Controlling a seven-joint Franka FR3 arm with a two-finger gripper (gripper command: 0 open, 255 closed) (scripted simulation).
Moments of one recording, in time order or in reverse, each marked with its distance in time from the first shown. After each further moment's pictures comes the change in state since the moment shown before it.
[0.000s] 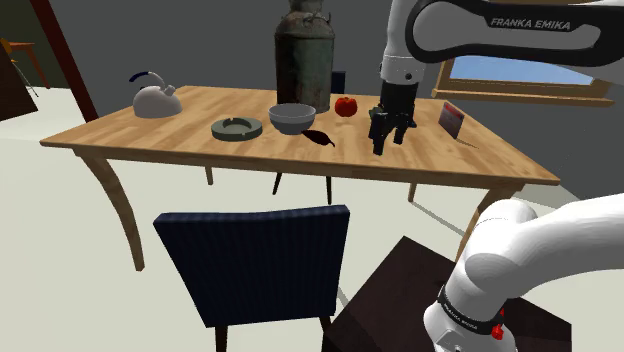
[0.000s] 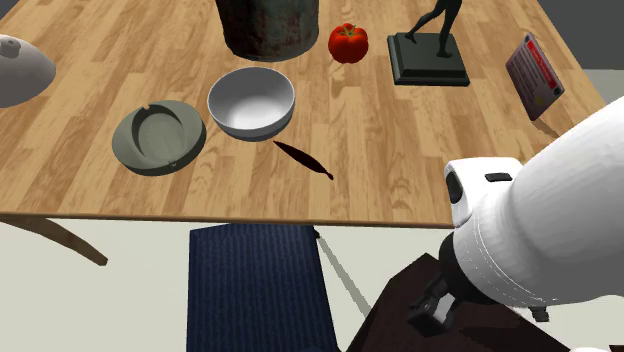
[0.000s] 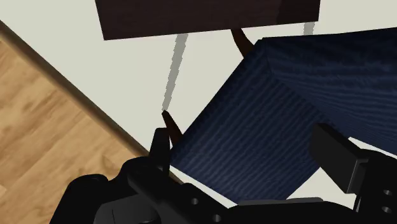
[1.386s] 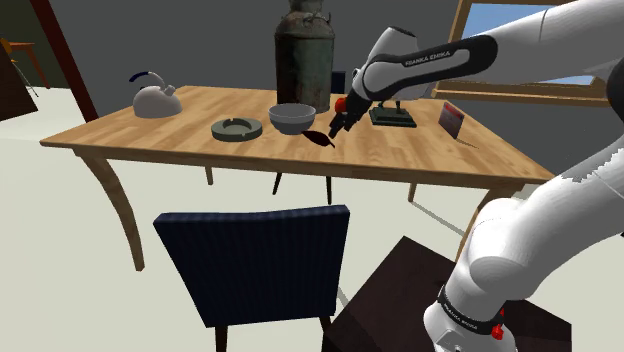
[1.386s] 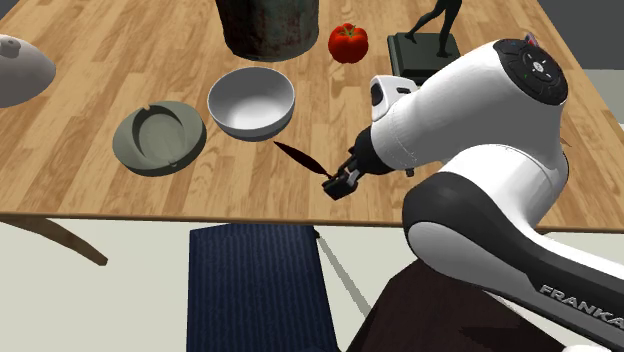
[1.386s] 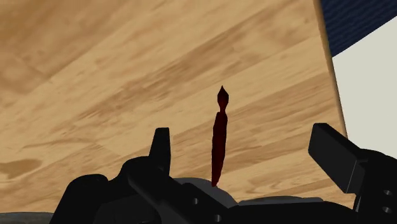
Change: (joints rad) arm 0.083 0.364 -0.293 -0.023 0.046 0.871 -0.350
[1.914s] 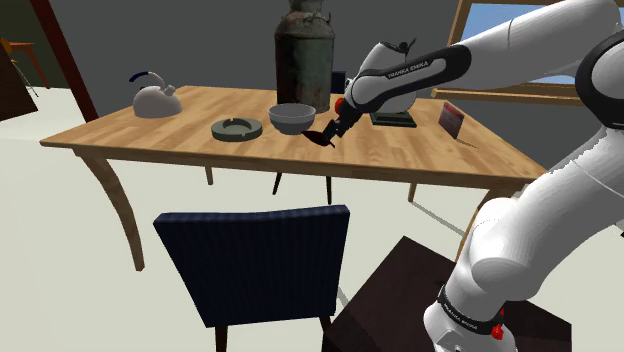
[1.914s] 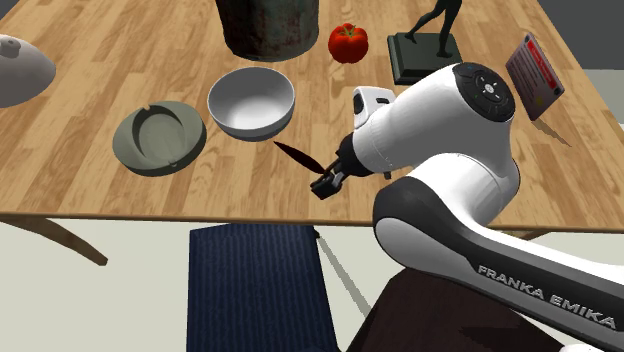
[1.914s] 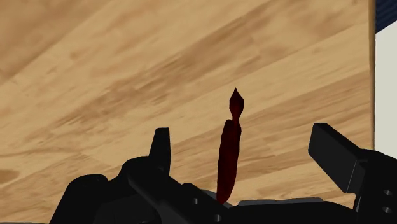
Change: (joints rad) arm 0.035 0.098 -0.030 -0.008 0.046 0.125 -0.040
